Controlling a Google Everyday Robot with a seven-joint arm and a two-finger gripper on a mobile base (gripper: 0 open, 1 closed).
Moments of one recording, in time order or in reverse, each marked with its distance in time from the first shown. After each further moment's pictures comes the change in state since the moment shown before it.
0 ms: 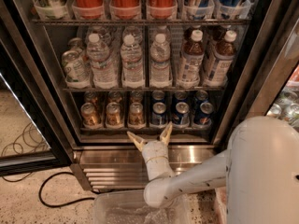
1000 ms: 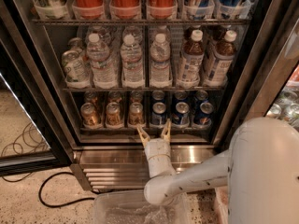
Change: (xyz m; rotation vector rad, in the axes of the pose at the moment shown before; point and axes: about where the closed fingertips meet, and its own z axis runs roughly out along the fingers) arm -0.001 -0.019 0.005 0.061 -0.004 -0.009
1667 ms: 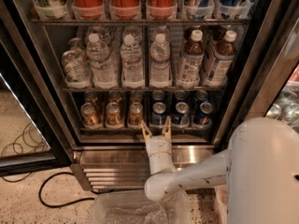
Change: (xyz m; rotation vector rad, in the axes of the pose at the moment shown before) arm -0.003 -0.009 0.011 0.030 -0.026 -0.009
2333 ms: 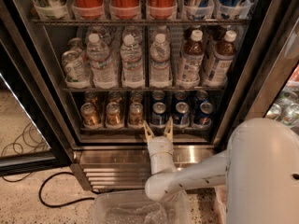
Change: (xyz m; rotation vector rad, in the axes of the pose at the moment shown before) arm 0.011 -0.009 0.000 0.030 0.016 -0.016
